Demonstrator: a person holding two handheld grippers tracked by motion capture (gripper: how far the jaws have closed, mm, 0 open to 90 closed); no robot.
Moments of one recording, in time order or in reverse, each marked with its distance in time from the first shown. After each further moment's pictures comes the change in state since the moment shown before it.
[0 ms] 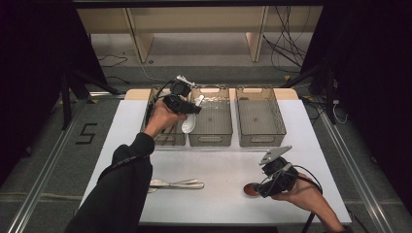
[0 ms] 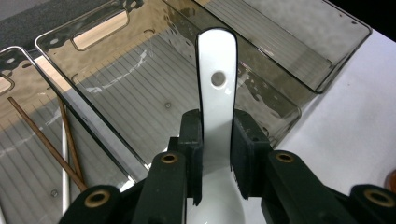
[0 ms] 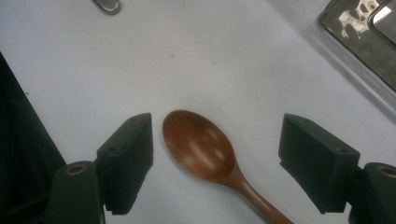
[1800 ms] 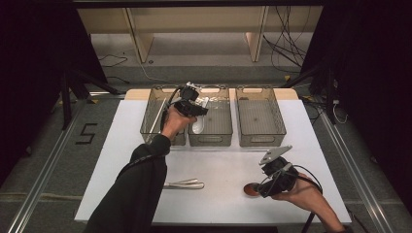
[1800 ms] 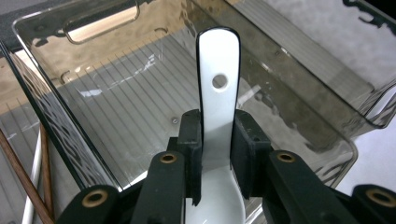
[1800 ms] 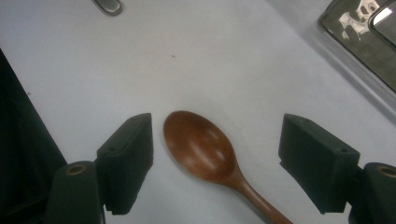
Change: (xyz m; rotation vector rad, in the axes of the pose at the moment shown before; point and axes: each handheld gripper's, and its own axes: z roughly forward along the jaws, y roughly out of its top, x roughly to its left) left arm 0.008 -0.010 0.057 -0.031 0.038 -0.089; right arm 0.000 0.000 0.000 -0.005 0.004 -0.007
